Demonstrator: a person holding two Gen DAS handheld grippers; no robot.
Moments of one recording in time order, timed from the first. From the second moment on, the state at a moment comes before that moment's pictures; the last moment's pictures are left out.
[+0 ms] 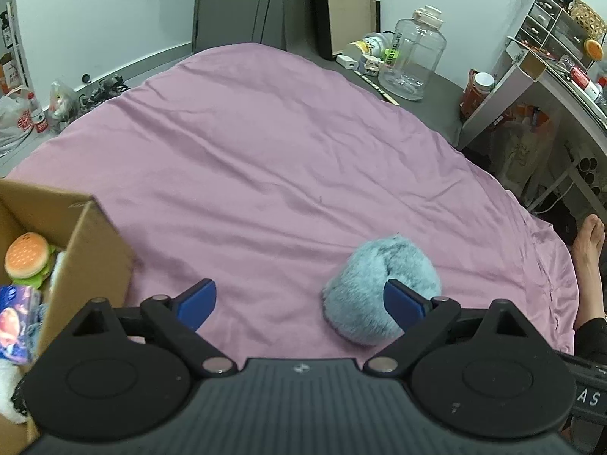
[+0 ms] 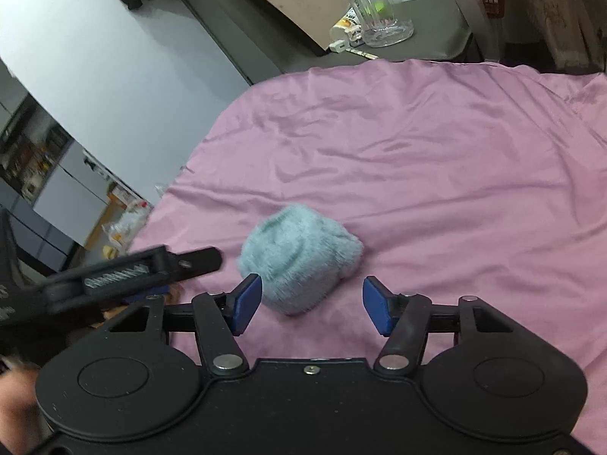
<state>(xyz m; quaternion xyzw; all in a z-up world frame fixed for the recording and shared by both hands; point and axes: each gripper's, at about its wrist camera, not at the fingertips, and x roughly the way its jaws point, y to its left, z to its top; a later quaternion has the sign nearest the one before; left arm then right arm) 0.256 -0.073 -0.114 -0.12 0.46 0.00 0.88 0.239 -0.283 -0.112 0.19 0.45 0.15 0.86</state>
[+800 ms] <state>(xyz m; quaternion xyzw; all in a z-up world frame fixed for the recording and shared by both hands) 0.298 -0.093 -0.149 -0.22 0.50 -0.01 0.84 0.278 -0.285 -0.159 0.30 0.47 0.14 0.82</state>
